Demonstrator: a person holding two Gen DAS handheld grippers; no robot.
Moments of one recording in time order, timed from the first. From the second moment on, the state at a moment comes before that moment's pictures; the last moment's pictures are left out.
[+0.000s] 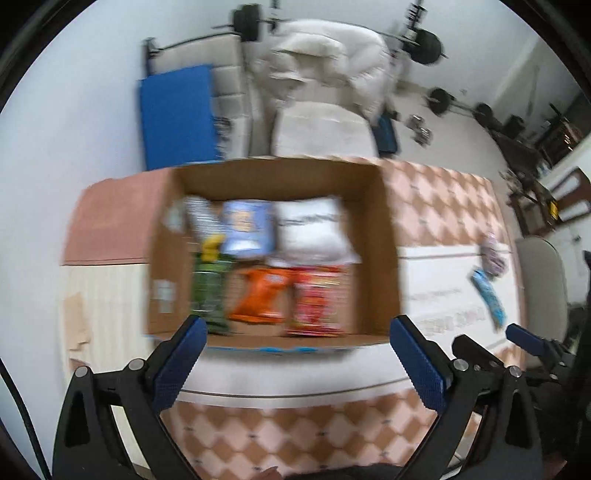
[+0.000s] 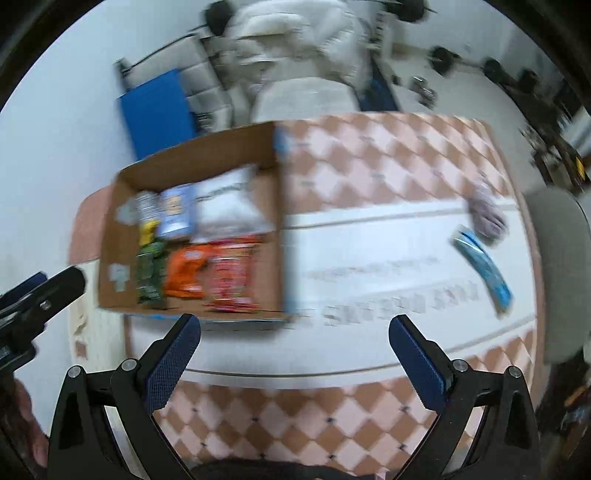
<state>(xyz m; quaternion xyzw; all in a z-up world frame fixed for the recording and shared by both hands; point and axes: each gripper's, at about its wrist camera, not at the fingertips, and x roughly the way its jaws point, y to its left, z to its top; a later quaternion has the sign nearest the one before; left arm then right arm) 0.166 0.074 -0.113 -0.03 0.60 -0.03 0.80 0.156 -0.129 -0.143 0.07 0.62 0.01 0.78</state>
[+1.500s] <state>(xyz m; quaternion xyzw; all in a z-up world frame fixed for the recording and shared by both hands) 0.285 -0.233 -0.341 0.01 0.77 -0.06 0.64 0.306 -0.473 -0.302 0.17 0.71 -0.07 0.69</state>
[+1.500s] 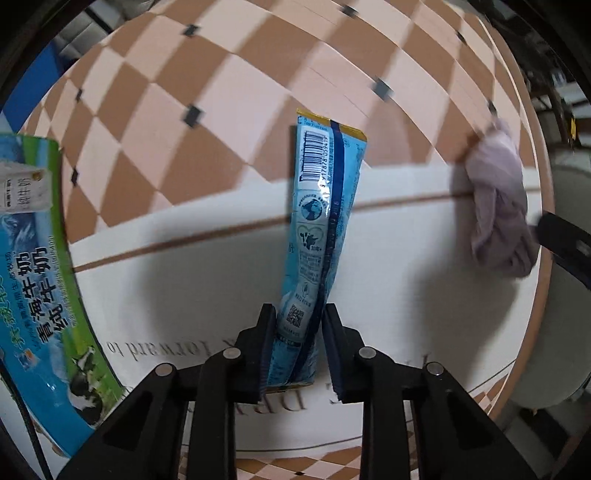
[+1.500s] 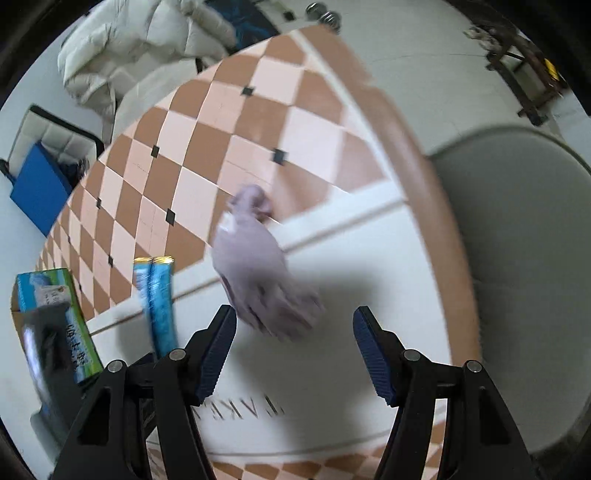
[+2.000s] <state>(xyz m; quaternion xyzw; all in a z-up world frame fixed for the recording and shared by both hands) 0.282 -0.195 -0.287 -0.01 0.73 -0.08 0.67 0.308 -0.433 -0.327 0.16 0.73 -0.05 0.66</state>
